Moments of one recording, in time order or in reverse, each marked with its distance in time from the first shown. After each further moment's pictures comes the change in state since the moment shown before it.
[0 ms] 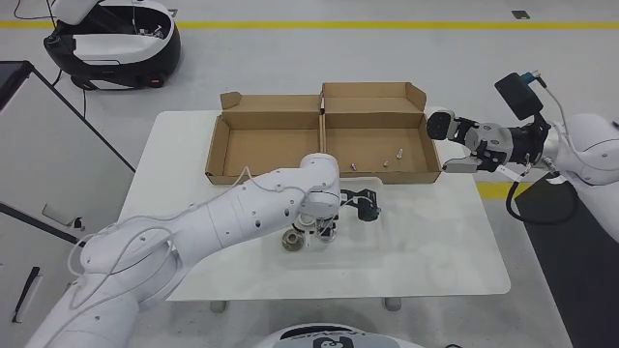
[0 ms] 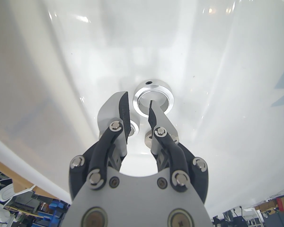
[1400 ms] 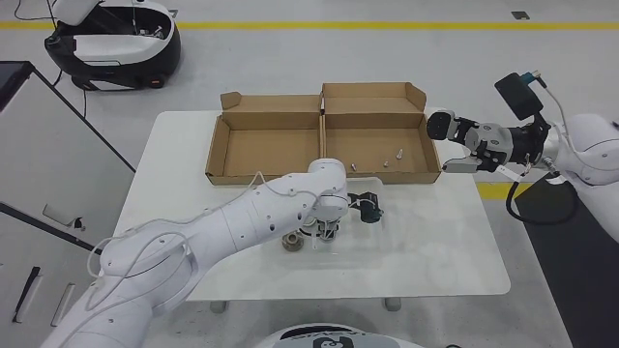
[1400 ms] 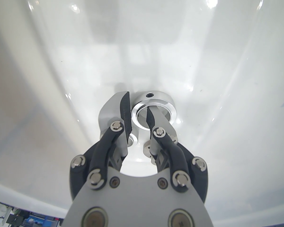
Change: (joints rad) left arm 0.030 -0.073 0.000 0.113 0.039 0.014 -0.014; right arm 0.000 0.000 0.000 0.000 0.000 0.000 0.000
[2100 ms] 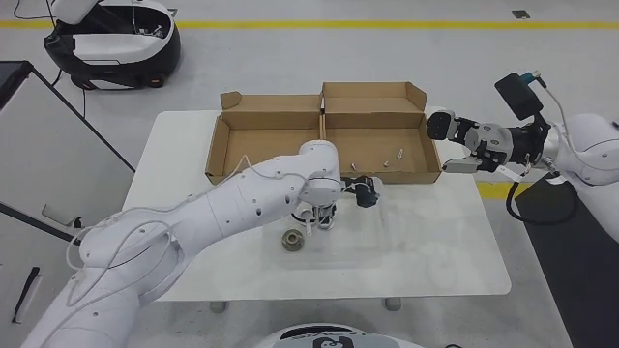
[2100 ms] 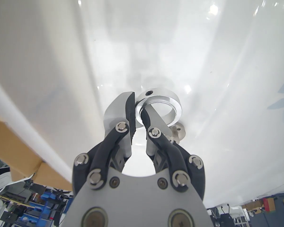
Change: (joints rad) left arm -0.101 0.086 -0.022 -0.110 -0.093 0.023 -0.022; right arm 0.000 0.000 0.000 0.000 0.000 0.000 0.000
